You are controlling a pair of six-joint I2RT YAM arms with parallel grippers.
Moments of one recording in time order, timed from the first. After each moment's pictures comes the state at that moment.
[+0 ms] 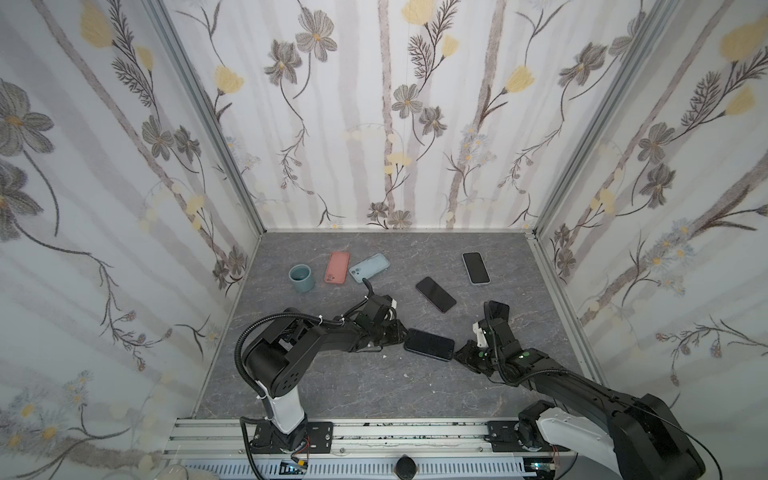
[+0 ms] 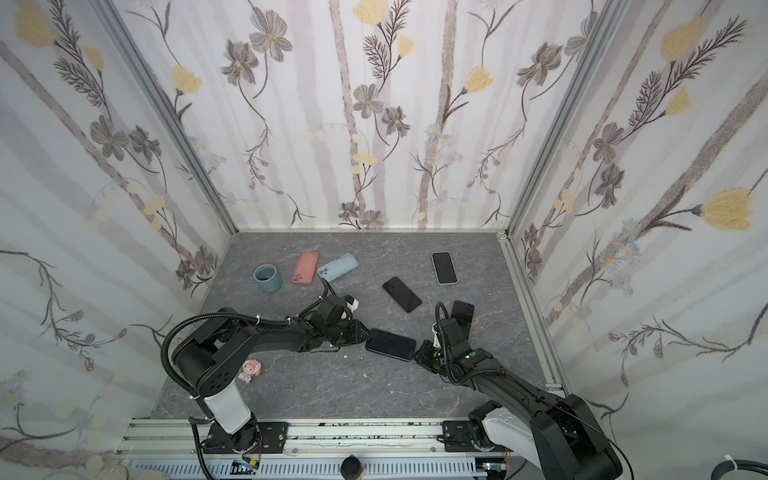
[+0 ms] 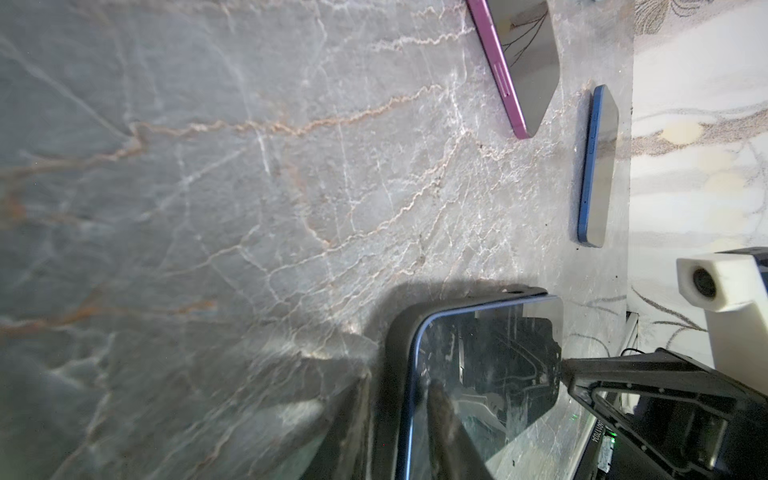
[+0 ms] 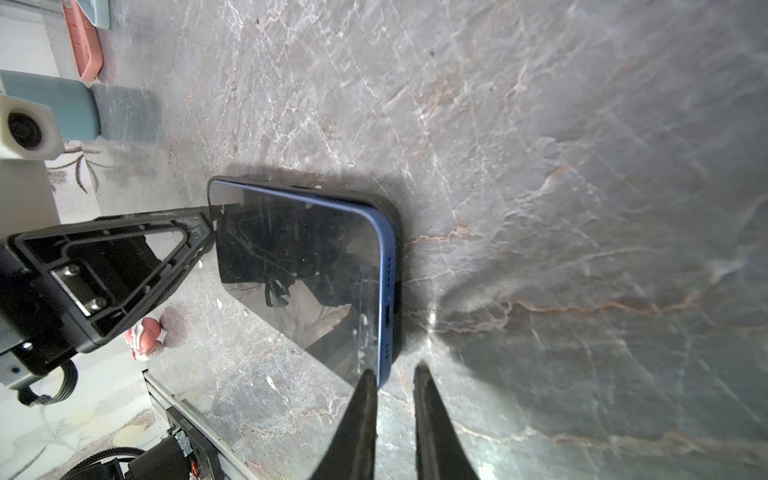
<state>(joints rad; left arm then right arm) -0.70 1.77 0.74 0.18 0.38 -0.79 0.48 1.09 0.34 -0.20 -0.33 0.89</state>
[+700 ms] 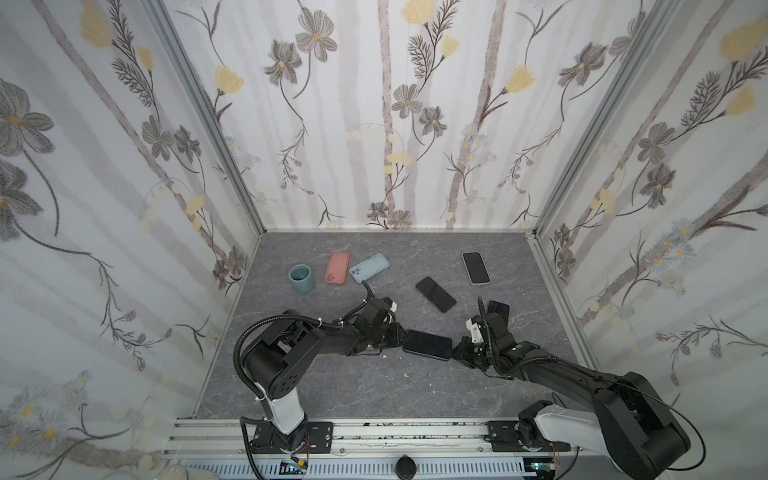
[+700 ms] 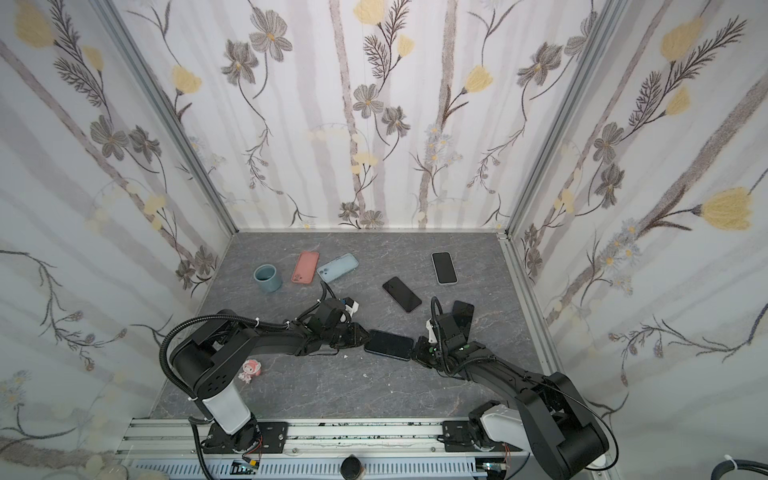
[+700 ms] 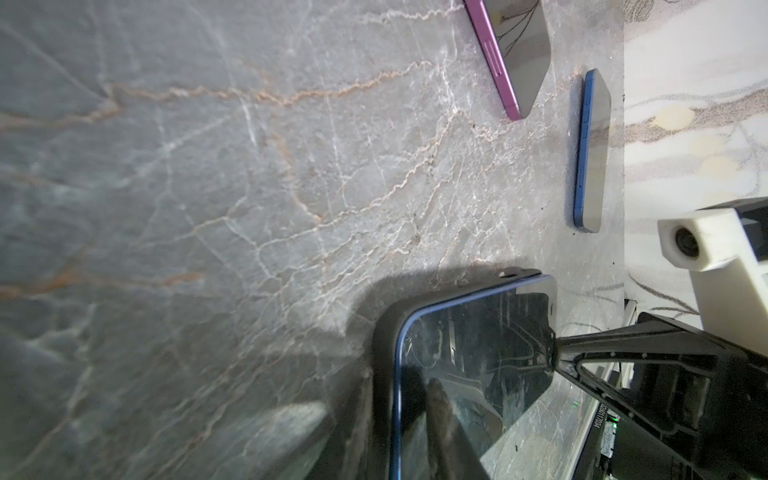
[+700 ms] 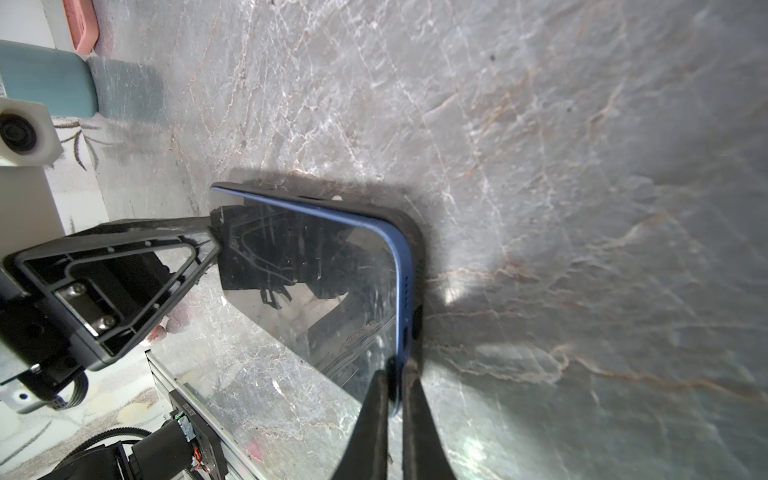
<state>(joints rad) -0.71 1.76 0.68 0.24 0.39 -0.78 0.48 1.22 0.39 -0.15 -0.38 0.84</state>
